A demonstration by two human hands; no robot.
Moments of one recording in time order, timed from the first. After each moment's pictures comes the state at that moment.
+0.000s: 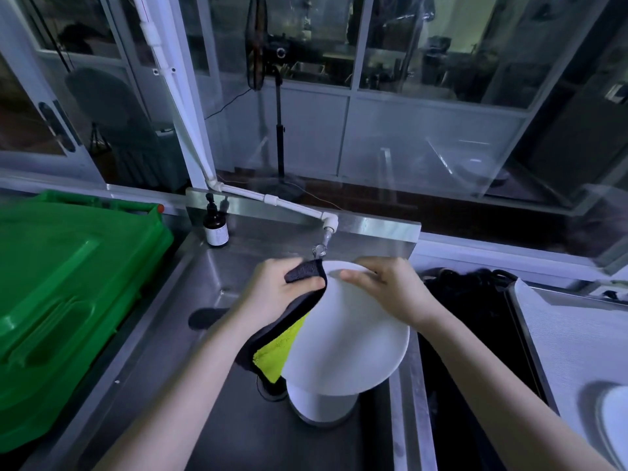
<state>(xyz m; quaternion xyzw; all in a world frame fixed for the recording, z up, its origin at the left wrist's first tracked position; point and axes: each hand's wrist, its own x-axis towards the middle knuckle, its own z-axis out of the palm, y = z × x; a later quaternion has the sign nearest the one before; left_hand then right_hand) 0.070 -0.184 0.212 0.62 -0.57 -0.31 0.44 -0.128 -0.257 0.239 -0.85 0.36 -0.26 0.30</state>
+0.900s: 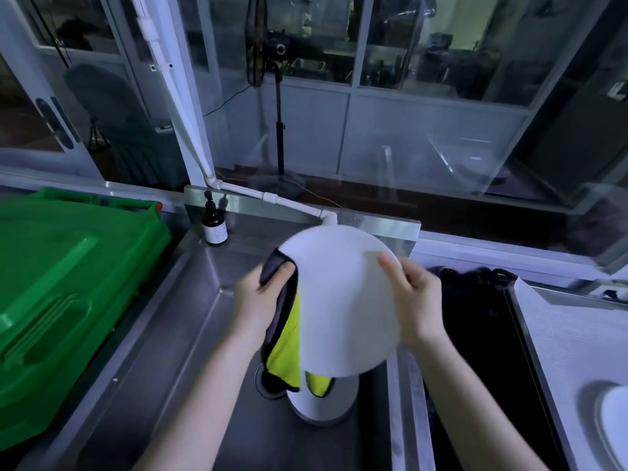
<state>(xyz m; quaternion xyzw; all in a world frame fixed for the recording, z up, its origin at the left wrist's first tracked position) 0.062 -0.180 0.180 0.65 -0.31 -0.32 0.62 -0.137 -0.245 0.211 -0.61 0.49 -0.47 0.41</state>
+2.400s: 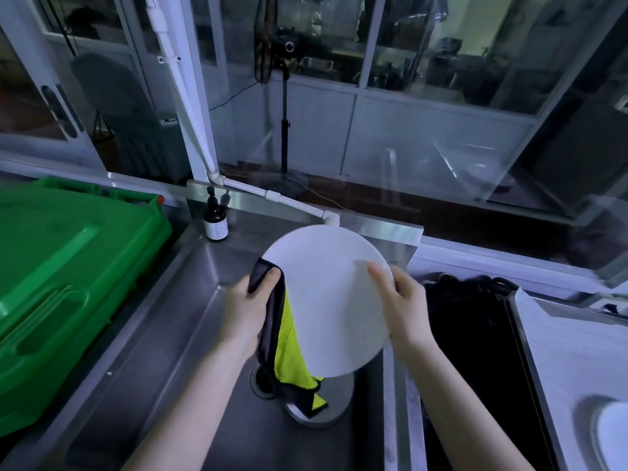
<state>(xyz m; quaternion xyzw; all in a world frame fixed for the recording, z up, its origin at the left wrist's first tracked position) 0.071 -0.175 0.162 0.65 -0.21 -0.37 0.63 -0.130 -0.245 0.199 -0.59 0.49 -0.43 0.48</state>
